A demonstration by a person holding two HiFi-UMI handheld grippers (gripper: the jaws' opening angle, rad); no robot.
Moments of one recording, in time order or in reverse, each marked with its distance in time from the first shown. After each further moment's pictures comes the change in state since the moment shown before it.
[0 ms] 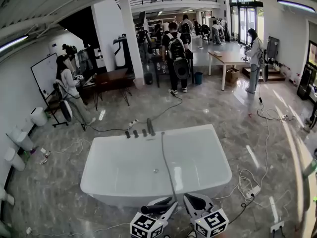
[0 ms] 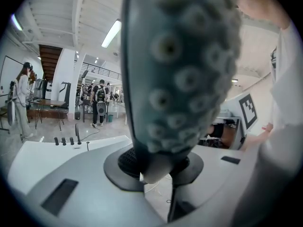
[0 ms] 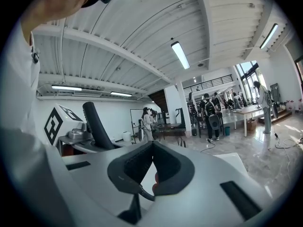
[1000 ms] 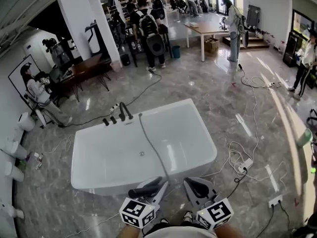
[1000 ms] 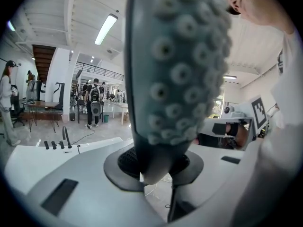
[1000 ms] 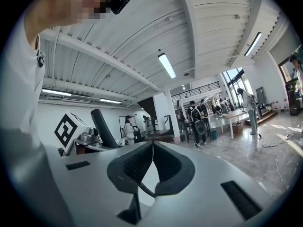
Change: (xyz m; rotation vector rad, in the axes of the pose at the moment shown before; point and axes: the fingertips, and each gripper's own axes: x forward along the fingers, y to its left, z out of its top) left arm 0.083 -0.032 0.025 0.030 0.023 -0.028; right arm -0.073 -0.089 0.021 0.040 -0.091 -0.125
